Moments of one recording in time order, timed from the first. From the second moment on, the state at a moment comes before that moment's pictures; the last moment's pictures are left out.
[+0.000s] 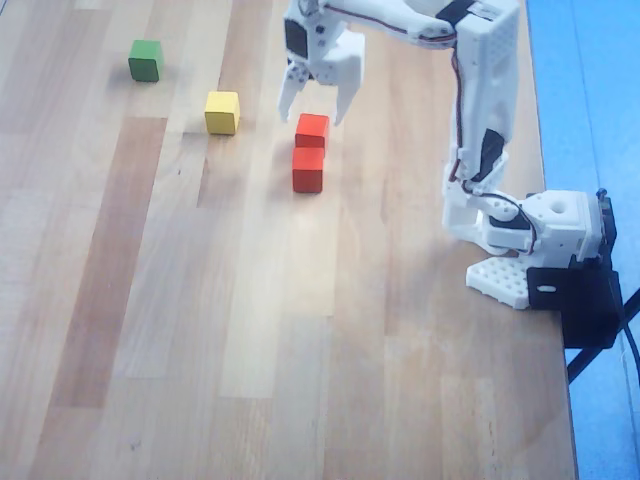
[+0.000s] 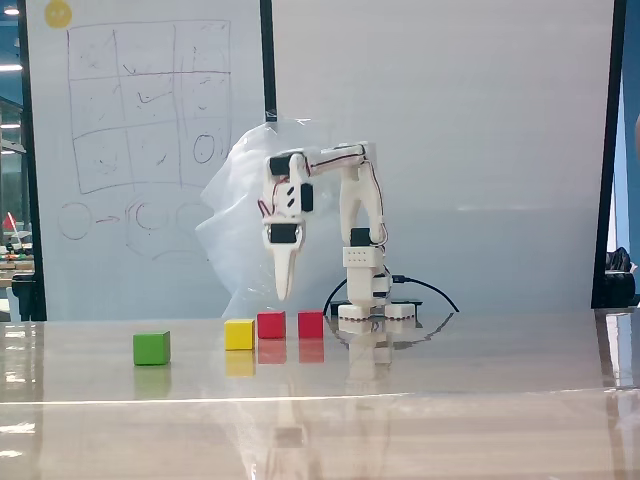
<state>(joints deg) 33.8 87.0 95.4 82.2 -35.8</state>
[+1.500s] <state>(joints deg) 2.1 174.3 163.6 67.8 -17.5</state>
